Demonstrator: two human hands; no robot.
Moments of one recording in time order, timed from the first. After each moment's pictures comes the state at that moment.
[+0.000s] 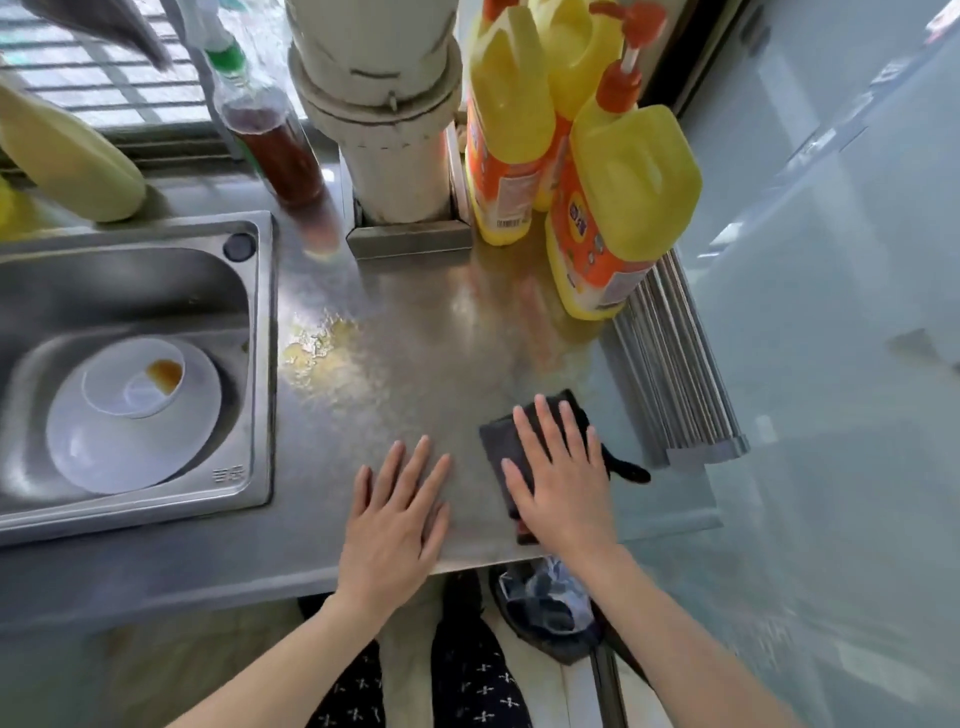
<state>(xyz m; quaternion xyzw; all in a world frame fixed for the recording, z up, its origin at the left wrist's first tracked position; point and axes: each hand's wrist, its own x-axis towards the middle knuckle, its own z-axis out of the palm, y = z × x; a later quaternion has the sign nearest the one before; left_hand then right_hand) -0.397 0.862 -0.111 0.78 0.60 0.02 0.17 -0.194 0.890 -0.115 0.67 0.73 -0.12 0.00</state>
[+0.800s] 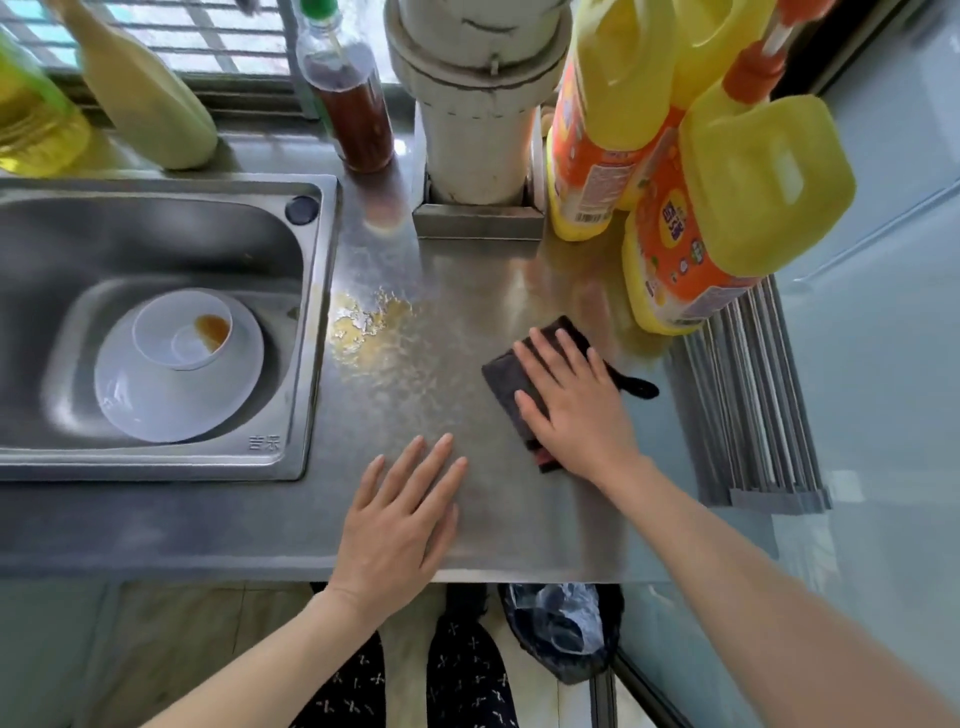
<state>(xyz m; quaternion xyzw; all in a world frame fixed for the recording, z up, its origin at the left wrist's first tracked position) -0.418 0.861 -0.105 0.79 0.60 0.06 0.11 -0.213 0.989 -0.117 0.56 0.82 -0.11 -0.01</state>
